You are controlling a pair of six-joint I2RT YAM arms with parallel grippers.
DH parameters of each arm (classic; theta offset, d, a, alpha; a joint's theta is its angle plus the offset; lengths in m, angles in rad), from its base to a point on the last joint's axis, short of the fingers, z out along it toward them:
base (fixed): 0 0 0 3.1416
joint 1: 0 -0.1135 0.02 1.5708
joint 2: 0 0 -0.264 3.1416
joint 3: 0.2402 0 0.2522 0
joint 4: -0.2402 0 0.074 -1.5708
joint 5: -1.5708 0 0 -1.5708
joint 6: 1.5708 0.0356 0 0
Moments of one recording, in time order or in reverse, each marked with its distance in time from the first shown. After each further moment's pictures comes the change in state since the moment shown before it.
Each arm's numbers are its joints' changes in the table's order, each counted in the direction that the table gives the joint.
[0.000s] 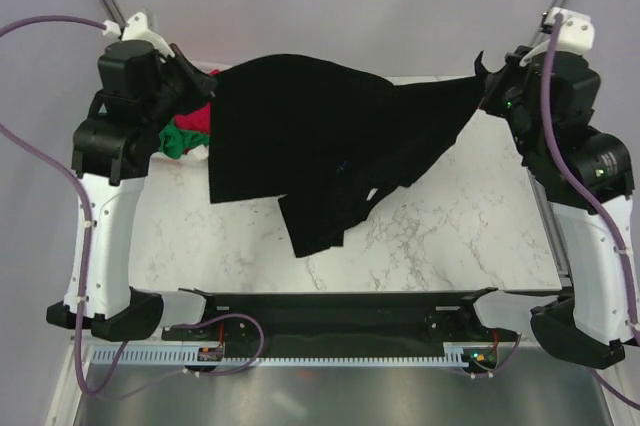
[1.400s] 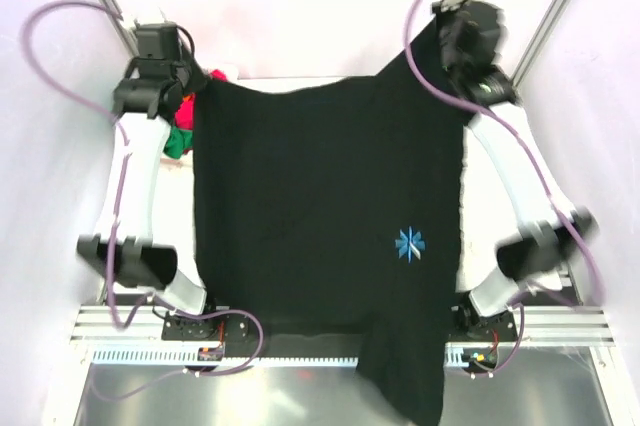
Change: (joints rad) left arm -0.124 0.198 0.035 0.110 0.143 0.058; right arm 0.024 0.289 -0.087 0.837 0.062 -0.621
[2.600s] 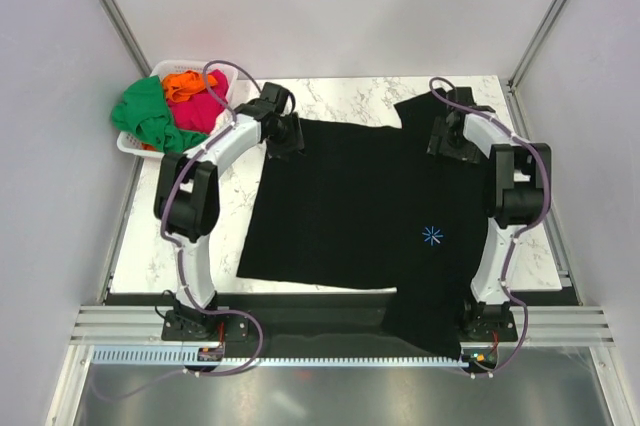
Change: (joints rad) left arm 0.232 0.456 -0.401 0.169 -0.303 -0.053; right arm 0.349 0.499 -0.354 -0.505 0.171 0.593
